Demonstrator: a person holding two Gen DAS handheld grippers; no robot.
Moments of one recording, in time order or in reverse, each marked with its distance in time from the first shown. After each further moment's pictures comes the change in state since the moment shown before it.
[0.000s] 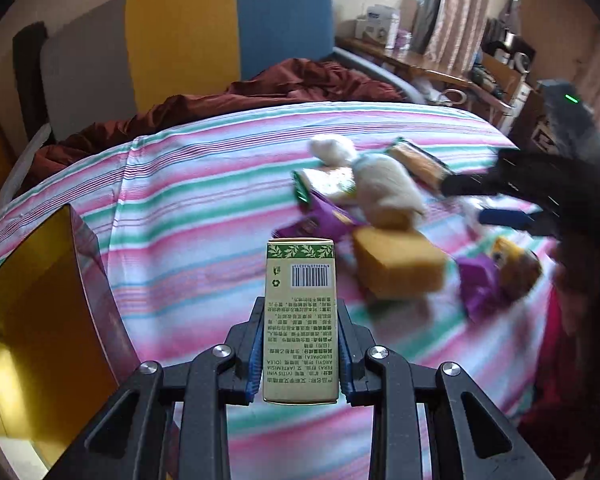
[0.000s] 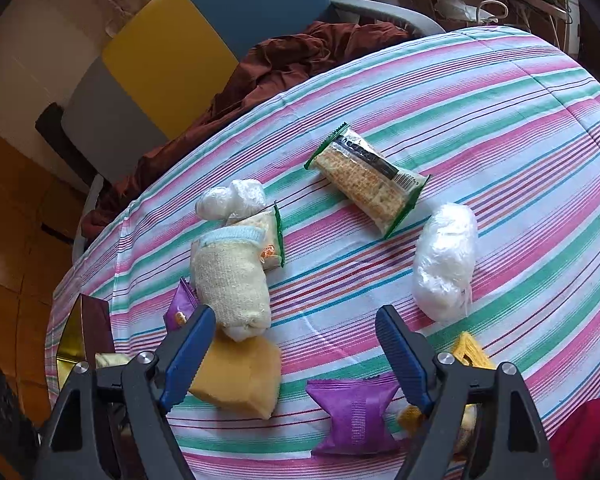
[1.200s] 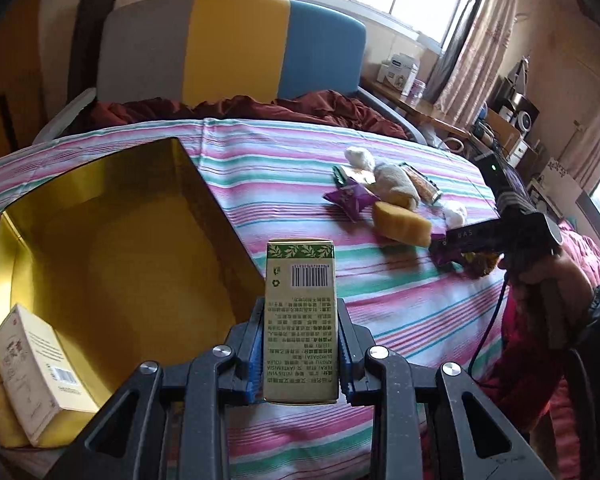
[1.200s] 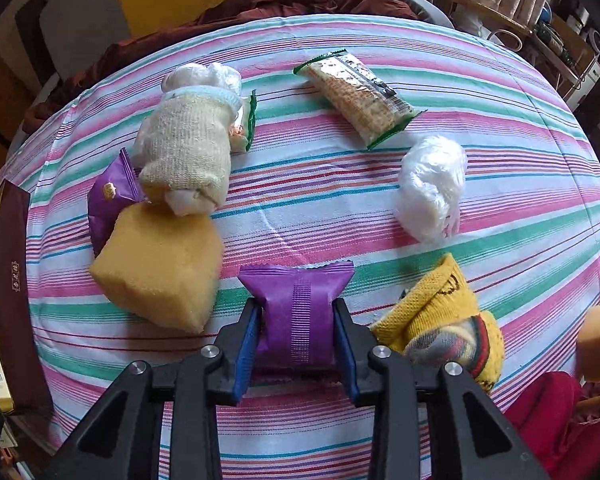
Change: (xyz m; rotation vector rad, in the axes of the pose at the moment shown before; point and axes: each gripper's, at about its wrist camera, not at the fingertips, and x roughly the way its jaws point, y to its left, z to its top) left arm -0.092 0.069 -0.088 -0.196 -0.118 -0.044; right arm 0.030 0.015 -0.042 -0.229 0.160 -0.320
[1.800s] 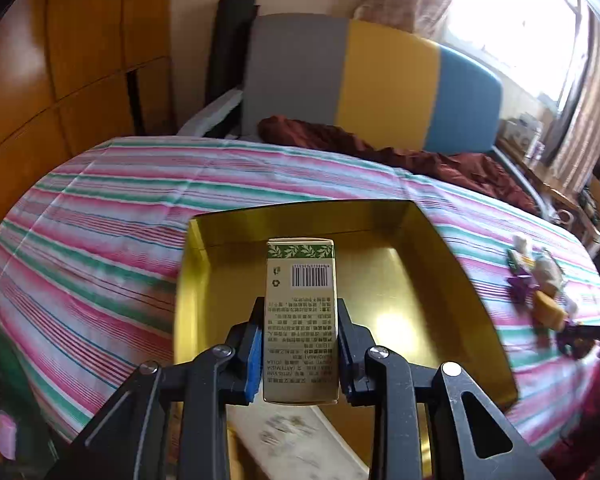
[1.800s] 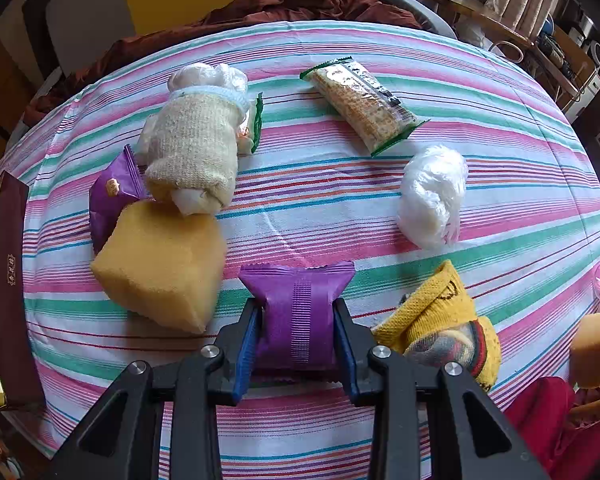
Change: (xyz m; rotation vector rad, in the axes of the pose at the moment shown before) left arm -0.052 0.184 0.029 -0.215 -0.077 0.372; right arm 0.002 -0.002 0.002 -0.027 -0.014 -0.020
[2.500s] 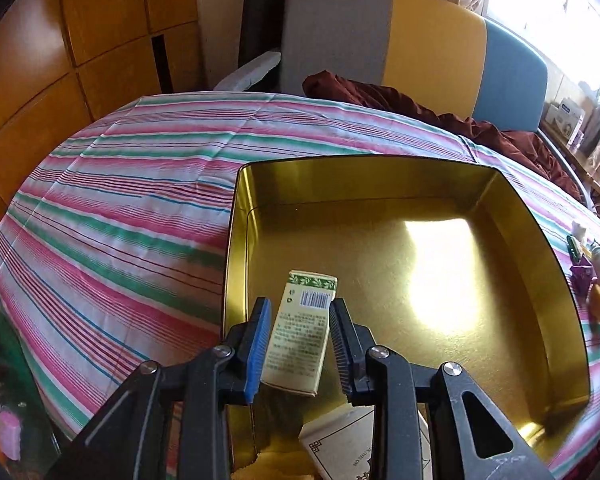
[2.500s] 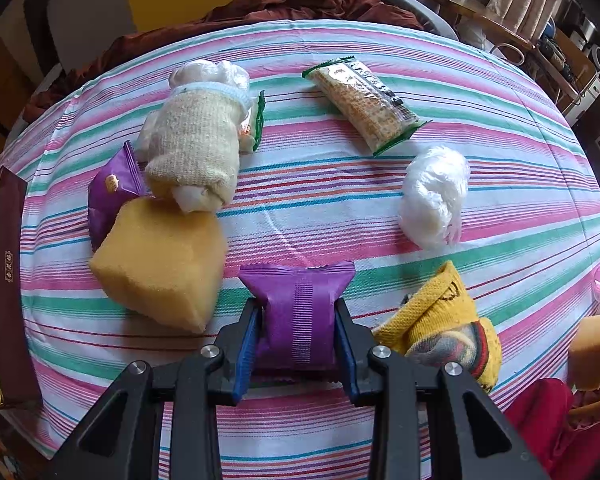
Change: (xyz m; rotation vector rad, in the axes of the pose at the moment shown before) left arm 0.054 0.030 -0.017 -0.027 0.100 0.101; right arm 0.000 0.008 -0.001 -0.011 0.001 -0.012
